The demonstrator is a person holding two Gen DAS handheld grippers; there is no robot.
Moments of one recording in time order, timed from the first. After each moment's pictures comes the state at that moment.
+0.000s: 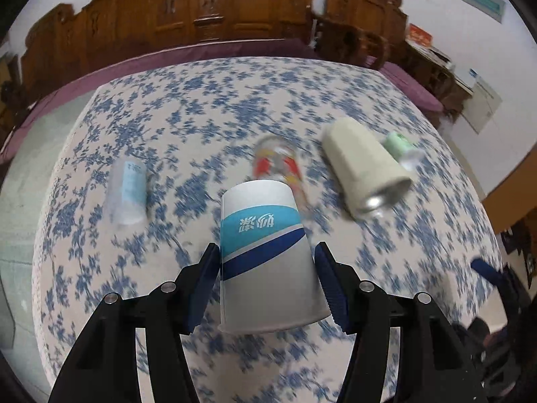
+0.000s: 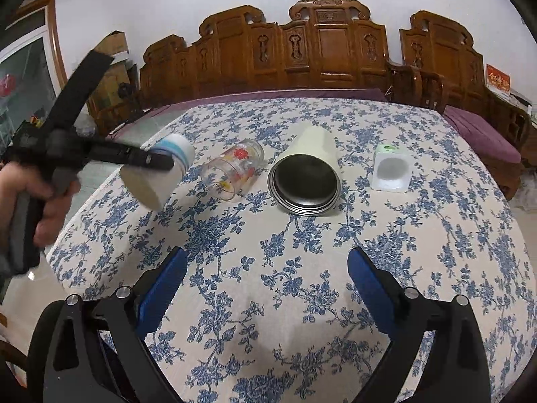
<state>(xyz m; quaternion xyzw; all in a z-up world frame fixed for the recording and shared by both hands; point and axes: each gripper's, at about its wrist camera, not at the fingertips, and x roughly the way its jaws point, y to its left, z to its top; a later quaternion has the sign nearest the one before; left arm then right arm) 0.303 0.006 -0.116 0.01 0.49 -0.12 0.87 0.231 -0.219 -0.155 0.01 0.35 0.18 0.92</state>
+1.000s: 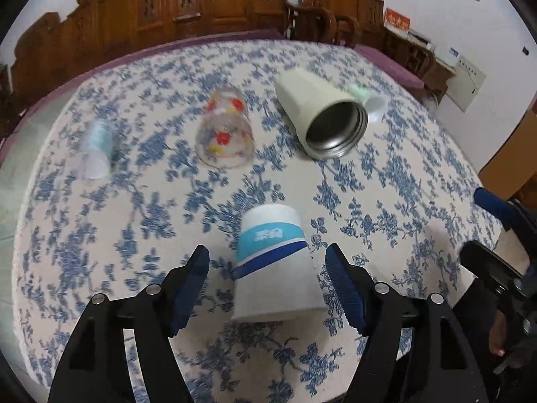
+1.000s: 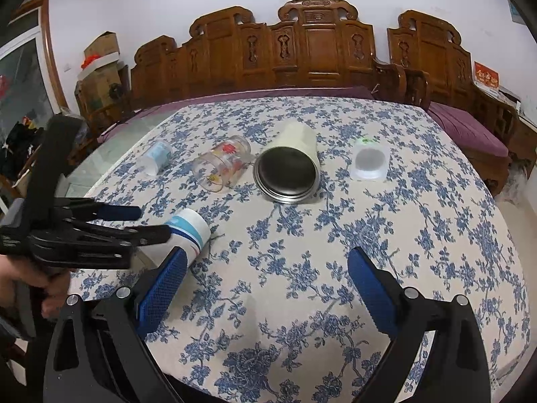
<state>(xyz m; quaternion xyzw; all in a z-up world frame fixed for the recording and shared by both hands) 0.234 -0.028 -0.146 0.03 0.48 -0.14 0.87 0.210 -0.231 -0.150 0.00 0.36 0.16 0.92</state>
